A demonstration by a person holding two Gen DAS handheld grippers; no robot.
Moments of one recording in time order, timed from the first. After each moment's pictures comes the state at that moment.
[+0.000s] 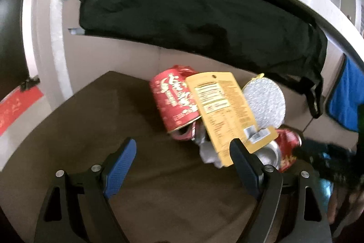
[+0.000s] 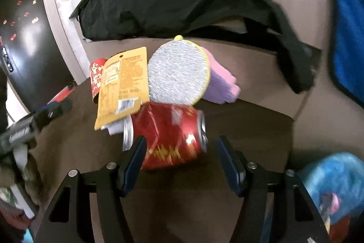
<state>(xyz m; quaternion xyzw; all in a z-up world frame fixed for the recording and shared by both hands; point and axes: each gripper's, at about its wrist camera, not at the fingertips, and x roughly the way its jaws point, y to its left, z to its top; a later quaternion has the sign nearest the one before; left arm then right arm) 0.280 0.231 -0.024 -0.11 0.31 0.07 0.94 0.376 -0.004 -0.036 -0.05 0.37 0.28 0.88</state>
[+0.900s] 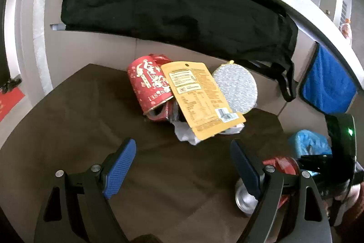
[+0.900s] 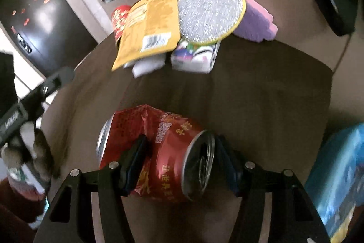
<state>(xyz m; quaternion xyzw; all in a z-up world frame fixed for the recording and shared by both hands) 0.253 0.216 -0.027 -0.13 0.31 -0.01 0.94 0.334 -0.005 -0.072 -0.06 0.49 0.35 0.80</state>
